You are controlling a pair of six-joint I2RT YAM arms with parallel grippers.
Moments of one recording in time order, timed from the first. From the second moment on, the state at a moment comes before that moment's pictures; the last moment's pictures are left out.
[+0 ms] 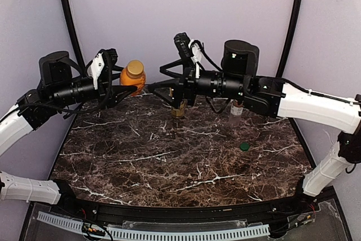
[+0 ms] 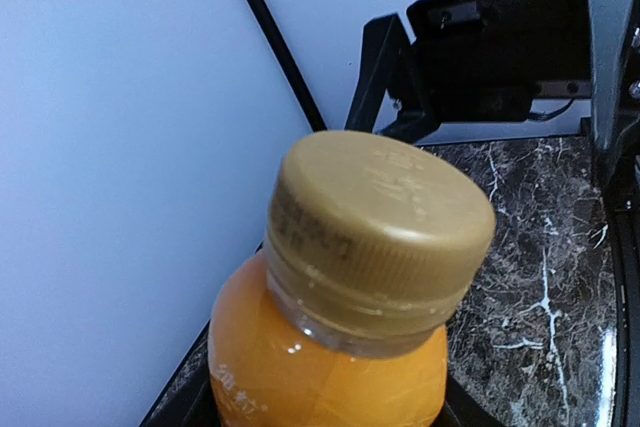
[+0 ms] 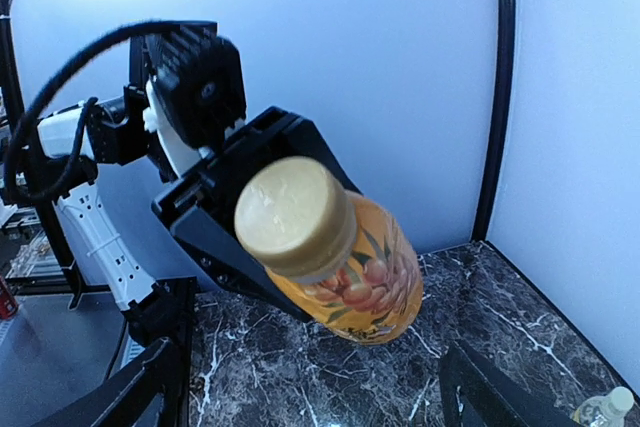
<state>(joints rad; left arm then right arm) -0.68 0.98 1.12 -0.28 0.34 0.43 1.06 1.53 1.40 0.12 -0.36 0.02</state>
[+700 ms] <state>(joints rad) -0.68 0.99 1.10 -0.34 0.22 0.52 1.16 1.72 1.69 -0.02 0.01 -0.02</state>
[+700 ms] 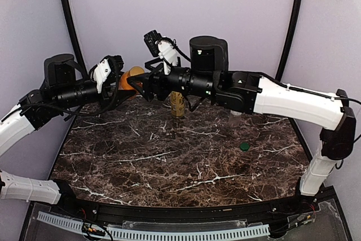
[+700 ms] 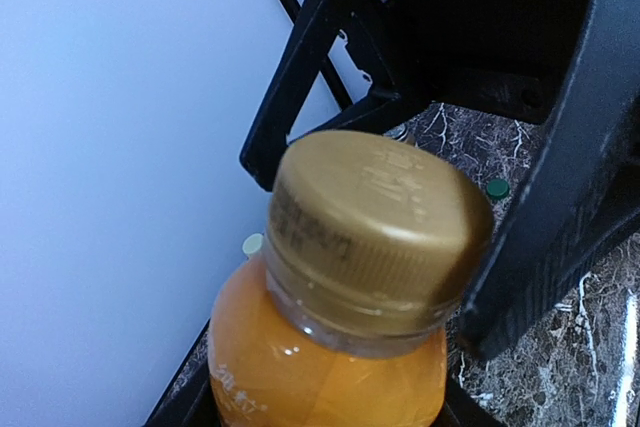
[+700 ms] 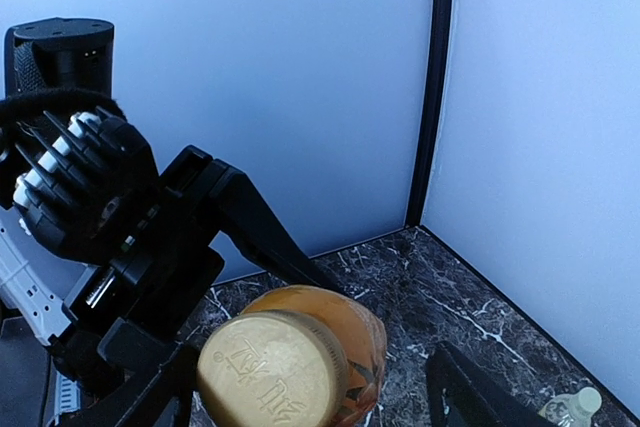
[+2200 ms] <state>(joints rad) -0.69 0.99 1.08 -0.36 0.29 0.49 1.06 1.67 1.60 0.07 -0.35 0.21</state>
